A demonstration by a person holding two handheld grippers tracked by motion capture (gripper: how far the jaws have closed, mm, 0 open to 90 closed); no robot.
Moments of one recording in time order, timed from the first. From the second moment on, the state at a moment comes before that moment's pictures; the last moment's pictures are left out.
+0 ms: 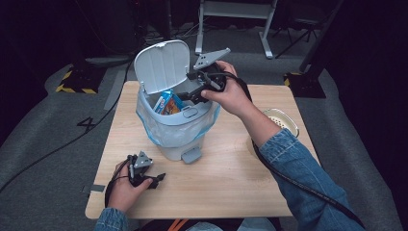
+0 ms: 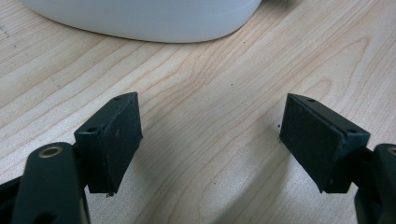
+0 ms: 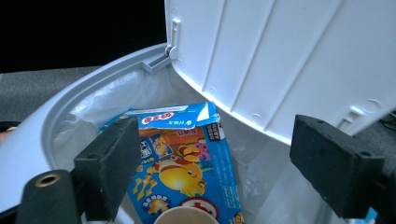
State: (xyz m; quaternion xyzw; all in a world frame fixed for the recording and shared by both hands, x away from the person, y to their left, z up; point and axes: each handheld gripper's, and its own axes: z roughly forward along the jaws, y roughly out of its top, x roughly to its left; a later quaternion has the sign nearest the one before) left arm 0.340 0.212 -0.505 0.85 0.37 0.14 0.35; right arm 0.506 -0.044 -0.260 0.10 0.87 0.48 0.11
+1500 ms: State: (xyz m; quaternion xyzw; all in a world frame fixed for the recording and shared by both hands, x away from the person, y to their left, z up) left arm 0.340 0.212 -0.504 0.85 0.37 0.14 0.35; right arm 0.446 -0.259 -0.256 0.20 0.84 0.48 0.16
